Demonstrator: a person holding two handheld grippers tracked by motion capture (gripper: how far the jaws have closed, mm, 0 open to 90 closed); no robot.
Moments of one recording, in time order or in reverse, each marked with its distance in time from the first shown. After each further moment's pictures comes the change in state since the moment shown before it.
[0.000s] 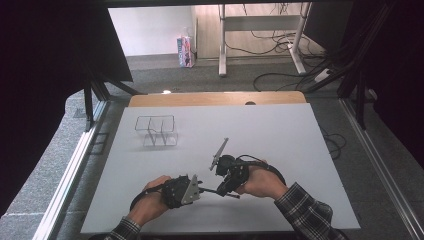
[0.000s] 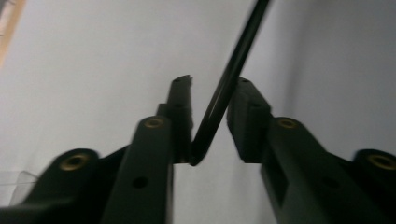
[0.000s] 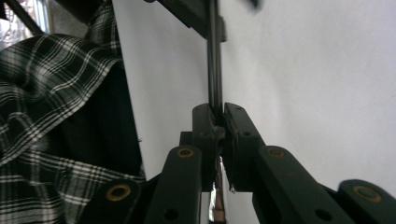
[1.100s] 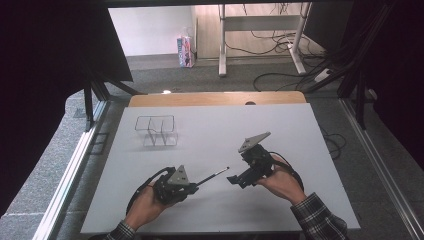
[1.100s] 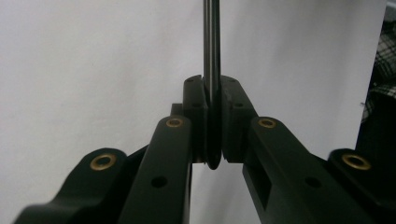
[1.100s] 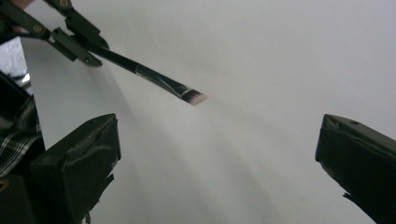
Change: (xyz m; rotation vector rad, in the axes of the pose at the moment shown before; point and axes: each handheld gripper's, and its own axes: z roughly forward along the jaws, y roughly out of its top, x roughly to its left) left arm 0.020 -0.024 -0.008 -0.087 -0.168 -0.437; right arm -0.025 -0.058 -0.028 -0.405 -0.256 0.185
